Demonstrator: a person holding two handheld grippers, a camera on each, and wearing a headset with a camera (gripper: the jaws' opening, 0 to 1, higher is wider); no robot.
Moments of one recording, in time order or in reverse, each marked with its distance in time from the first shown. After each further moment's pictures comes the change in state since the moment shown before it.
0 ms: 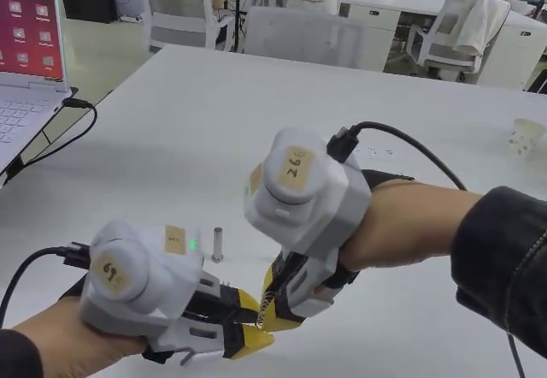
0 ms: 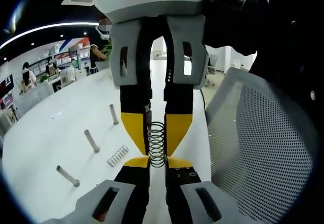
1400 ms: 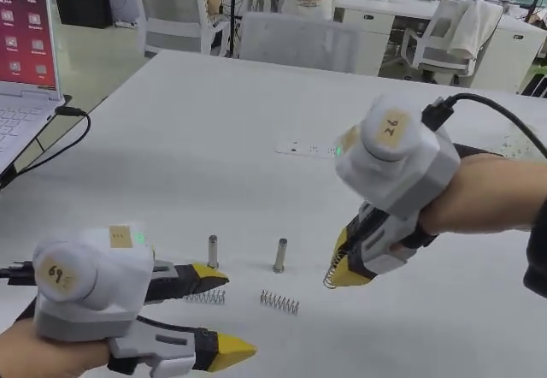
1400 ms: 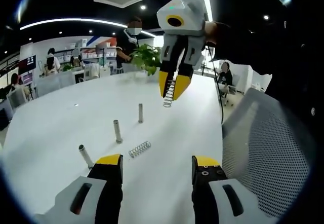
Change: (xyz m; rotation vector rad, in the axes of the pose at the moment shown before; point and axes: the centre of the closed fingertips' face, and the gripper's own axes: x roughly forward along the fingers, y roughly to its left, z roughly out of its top) left arm -0.031 0.035 -0.009 -0.177 -0.092 0.168; right arm -0.058 -0.049 -0.069 0.174 0.006 -0.156
